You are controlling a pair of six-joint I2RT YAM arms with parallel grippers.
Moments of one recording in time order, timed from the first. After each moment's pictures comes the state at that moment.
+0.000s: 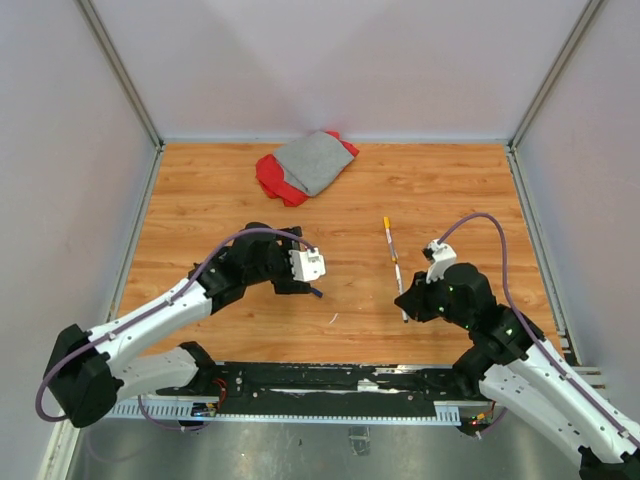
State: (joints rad) left arm -0.75 1.05 0.70 -0.18 0.12 0.79; right arm 0.68 0.52 0.54 -0.61 -0.05 0.43
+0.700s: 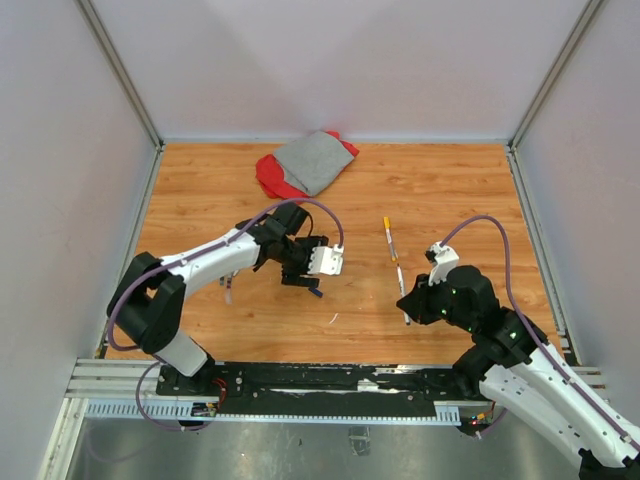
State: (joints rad) left arm -0.65 1.54 1.00 -0.50 0.41 1.08; right arm 0.68 0.48 0.54 -0.65 -0.05 0.43
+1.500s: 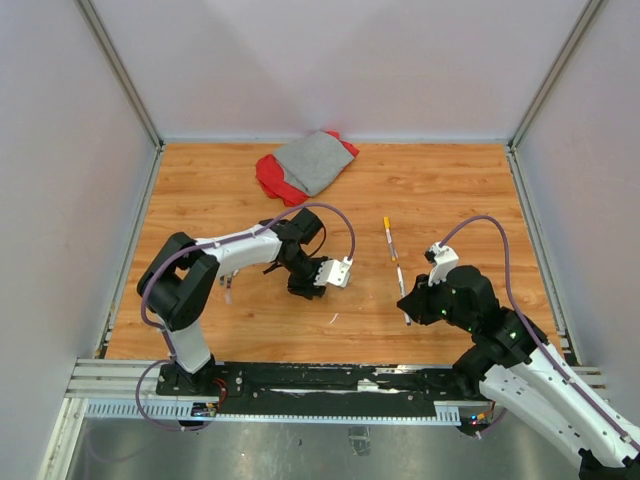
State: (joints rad) left arm -0.69 1.75 1.08 -0.65 0.52 1.13; right arm 0.68 0.48 0.54 -0.65 -0.05 0.42
